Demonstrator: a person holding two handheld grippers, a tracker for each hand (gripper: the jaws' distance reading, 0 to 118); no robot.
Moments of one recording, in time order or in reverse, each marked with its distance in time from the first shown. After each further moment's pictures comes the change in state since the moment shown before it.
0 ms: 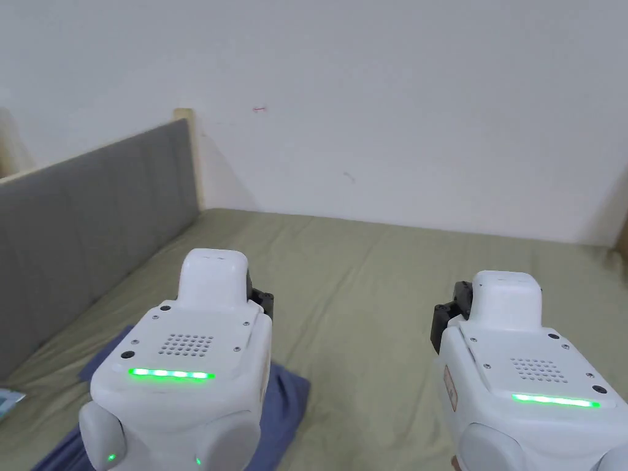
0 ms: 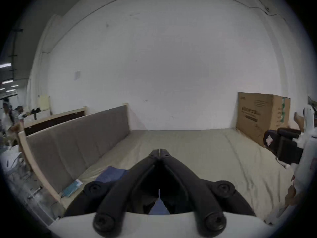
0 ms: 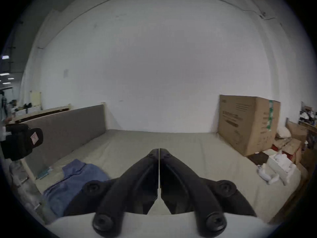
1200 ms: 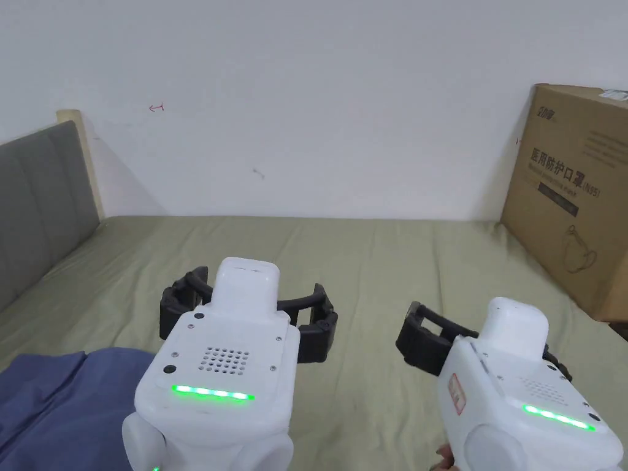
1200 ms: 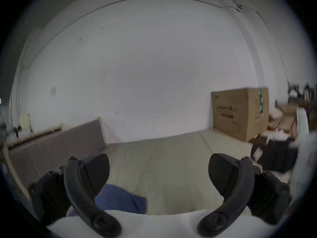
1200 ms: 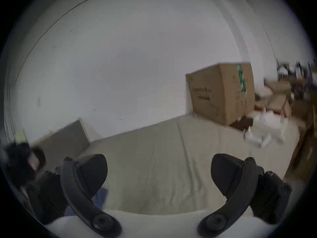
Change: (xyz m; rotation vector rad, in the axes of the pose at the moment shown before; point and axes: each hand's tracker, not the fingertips) left arm 0.112 -0.016 -0.009 0.091 -0.273 -0.044; right arm 0.101 -0.043 0.031 -0.011 -0.278 -0.210
